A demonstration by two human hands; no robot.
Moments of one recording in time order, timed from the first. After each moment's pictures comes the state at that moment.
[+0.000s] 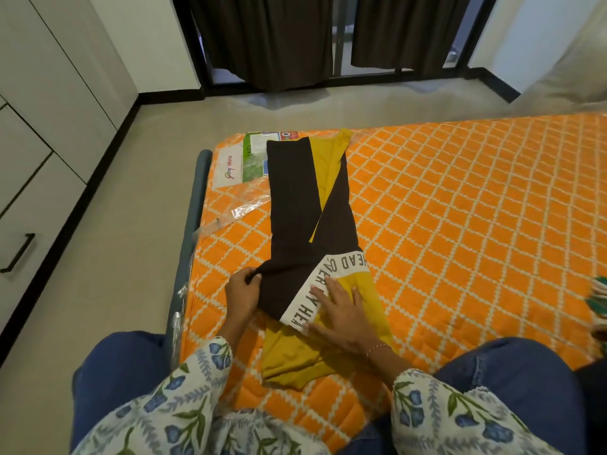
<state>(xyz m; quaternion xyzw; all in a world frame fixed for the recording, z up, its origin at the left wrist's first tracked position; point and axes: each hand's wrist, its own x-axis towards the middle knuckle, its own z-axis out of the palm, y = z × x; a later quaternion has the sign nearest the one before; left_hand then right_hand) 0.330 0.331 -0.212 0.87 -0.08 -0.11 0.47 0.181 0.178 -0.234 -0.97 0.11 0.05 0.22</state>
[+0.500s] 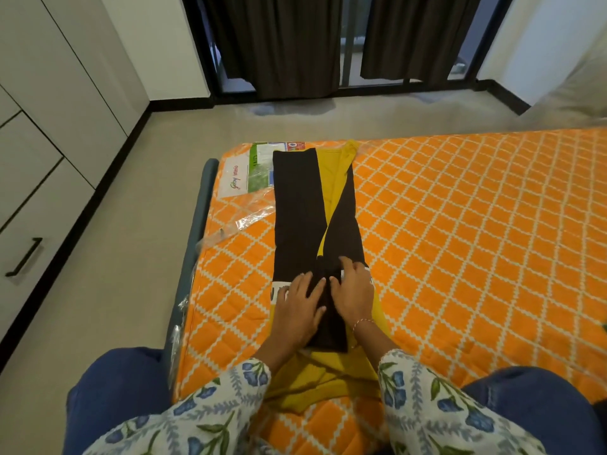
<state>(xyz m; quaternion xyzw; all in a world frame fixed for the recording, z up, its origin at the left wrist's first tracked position) 0.286 0.277 -0.210 0.90 -0.43 -0.04 0.05 0.245 0.154 -0.201 -0.89 0.37 -0.08 0.27</state>
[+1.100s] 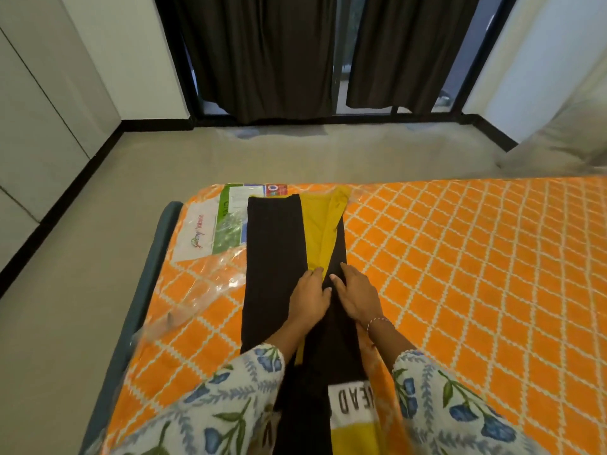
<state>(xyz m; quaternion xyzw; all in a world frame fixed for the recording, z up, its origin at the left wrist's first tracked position) 0.450 0.090 -0.215 0.89 -0.30 -0.18 0.30 0.392 -0.012 -0.217 -0.92 0.31 0.00 0.26</state>
